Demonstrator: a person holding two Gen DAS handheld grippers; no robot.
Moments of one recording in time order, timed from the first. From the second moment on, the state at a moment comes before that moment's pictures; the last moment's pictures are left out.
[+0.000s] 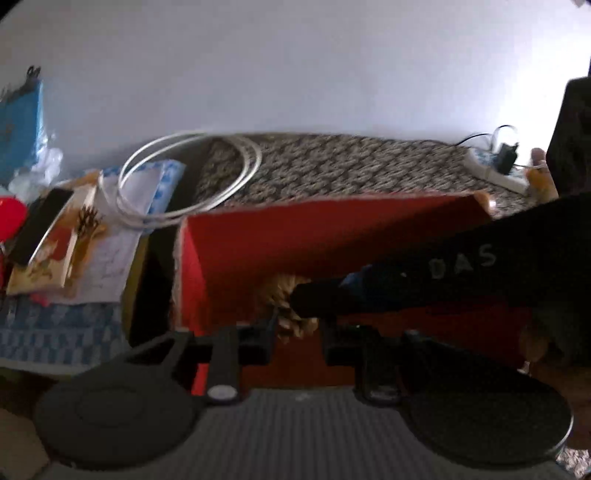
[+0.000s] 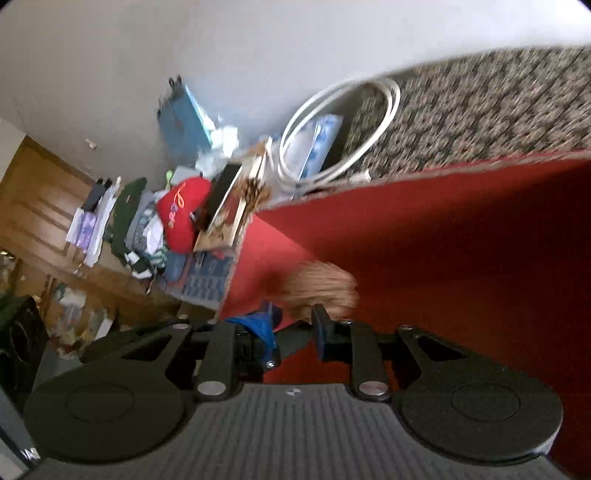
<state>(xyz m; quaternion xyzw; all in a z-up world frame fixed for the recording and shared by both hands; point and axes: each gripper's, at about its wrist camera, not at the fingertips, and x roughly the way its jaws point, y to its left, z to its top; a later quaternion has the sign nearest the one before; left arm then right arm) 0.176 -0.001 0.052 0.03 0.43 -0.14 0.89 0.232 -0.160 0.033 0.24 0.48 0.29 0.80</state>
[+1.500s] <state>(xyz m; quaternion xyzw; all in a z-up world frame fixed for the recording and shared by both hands) -0.022 0.002 0.027 0.06 0.44 -0.30 0.85 -0.006 -0.232 0.015 0.30 0.43 0.12 0.84</state>
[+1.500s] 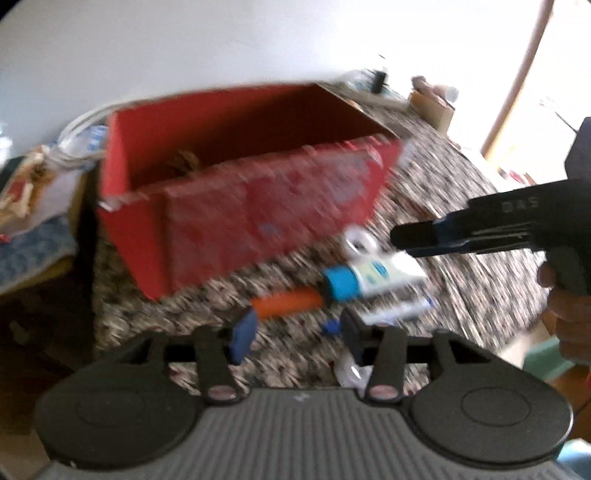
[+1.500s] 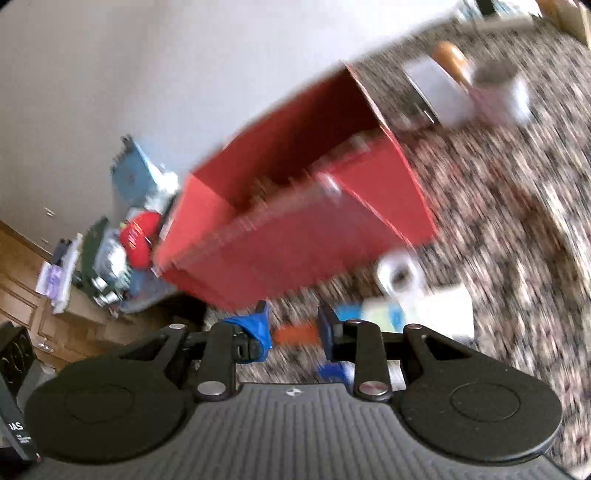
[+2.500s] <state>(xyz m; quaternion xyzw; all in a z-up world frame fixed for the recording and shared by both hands) -0.034 -0.062 -0.055 0.10 0.49 -0.37 0.79 -0.039 -0.260 -0.086 0.46 0.52 0.10 0.71</state>
